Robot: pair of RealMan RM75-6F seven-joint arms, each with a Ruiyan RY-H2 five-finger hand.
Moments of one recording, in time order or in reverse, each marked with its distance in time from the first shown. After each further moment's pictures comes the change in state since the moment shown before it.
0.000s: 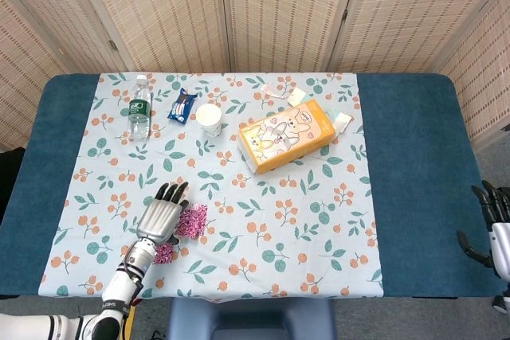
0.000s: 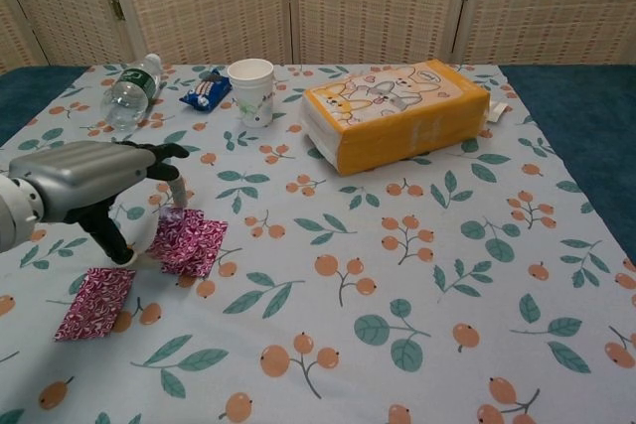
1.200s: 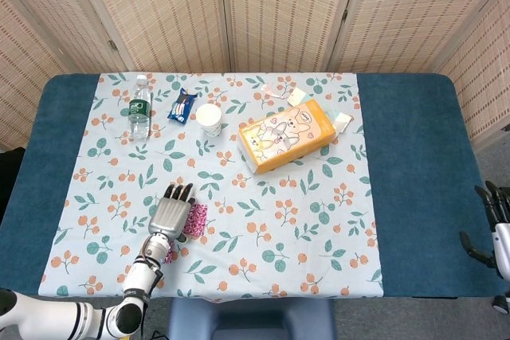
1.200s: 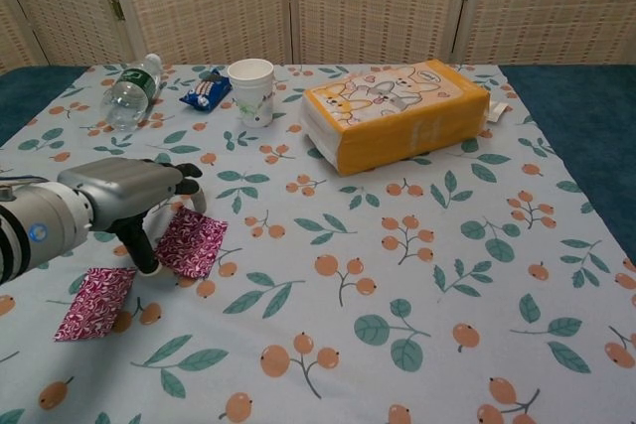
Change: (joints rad) left arm -0.109 -0.098 -0.022 0.070 -0.237 0.015 0.126; right arm -0.006 0.001 0.003 0.008 0.007 0.000 0.012
